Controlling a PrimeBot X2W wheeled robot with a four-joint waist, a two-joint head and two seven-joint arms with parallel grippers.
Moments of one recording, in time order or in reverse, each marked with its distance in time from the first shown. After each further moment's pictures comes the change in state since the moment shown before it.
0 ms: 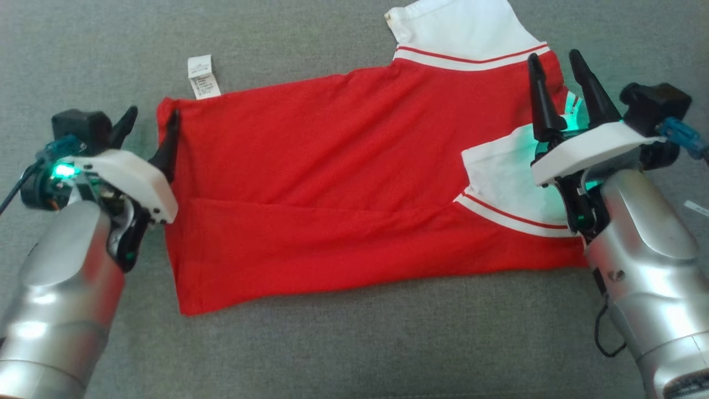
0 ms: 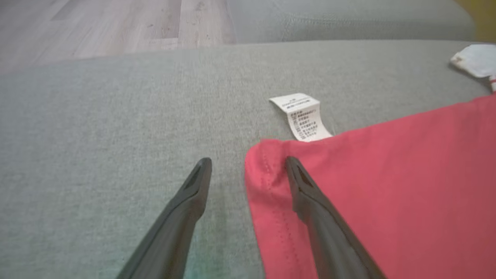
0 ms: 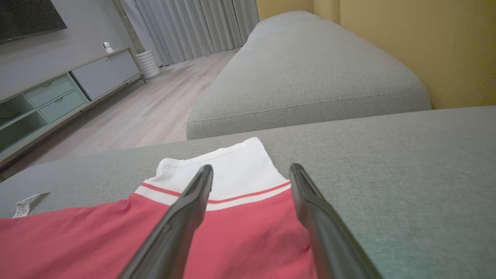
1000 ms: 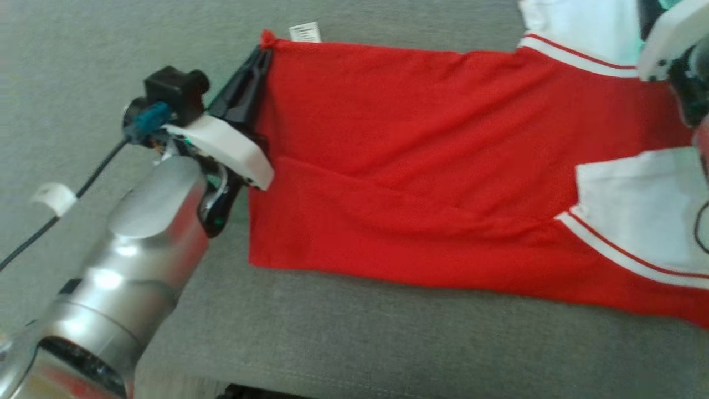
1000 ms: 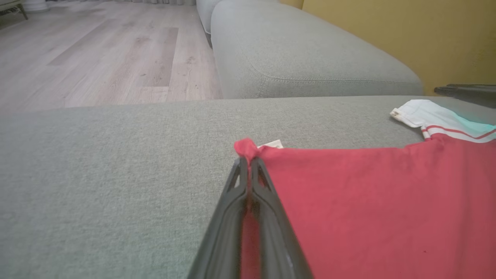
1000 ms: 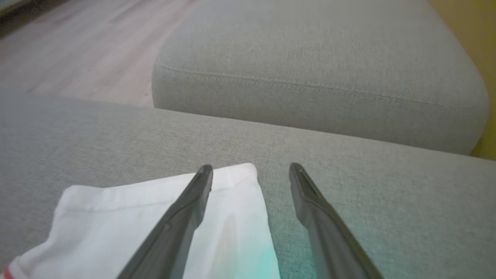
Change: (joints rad) left arm -0.183 -0.109 -0.380 -0.010 -0.225 0.000 -0.260; right arm -0.463 -0.139 0.029 0.463 -0.135 0.000 0.236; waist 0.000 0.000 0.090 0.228
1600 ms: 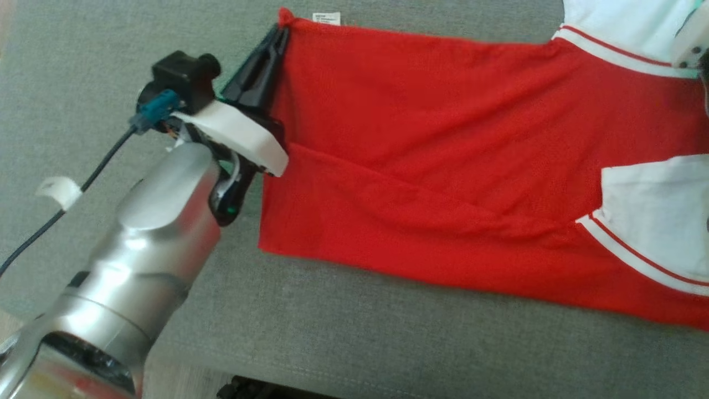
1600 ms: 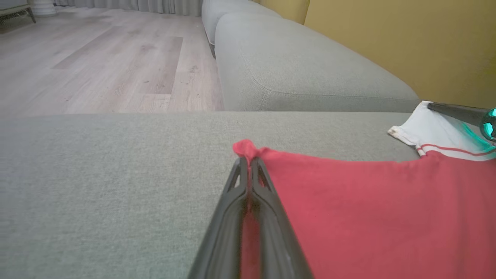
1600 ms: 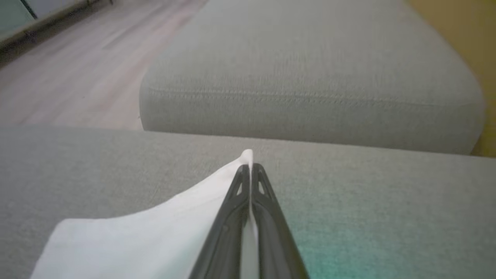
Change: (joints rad) left arm -0.018 -0.035 0.024 -0.044 0.004 0.000 -0.011; right arm -0.057 -0.016 -0.131 0.113 -0.073 0.000 -0.108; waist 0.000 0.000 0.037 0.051
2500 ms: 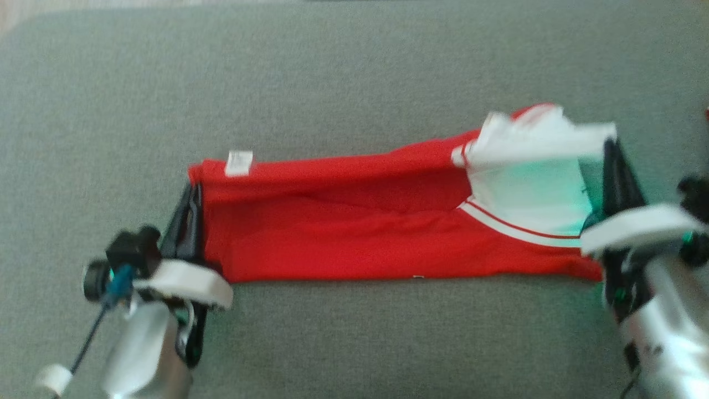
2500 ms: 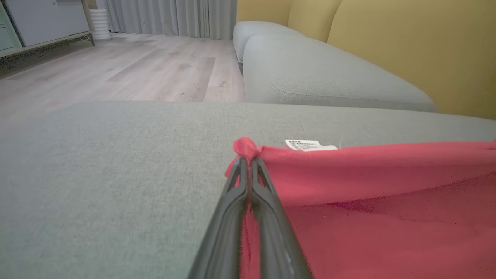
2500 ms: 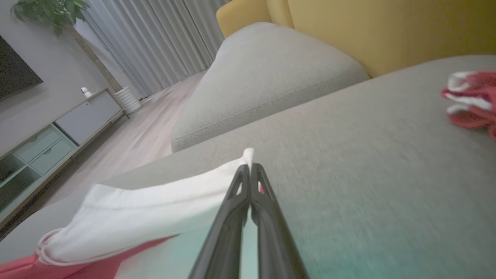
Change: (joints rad) left arm 0.573 -0.056 0.649 -0.170 0.518 0.043 0.000; right arm 0.772 0.107 -0.047 -0.653 0.370 0.000 -0.133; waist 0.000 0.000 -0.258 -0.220
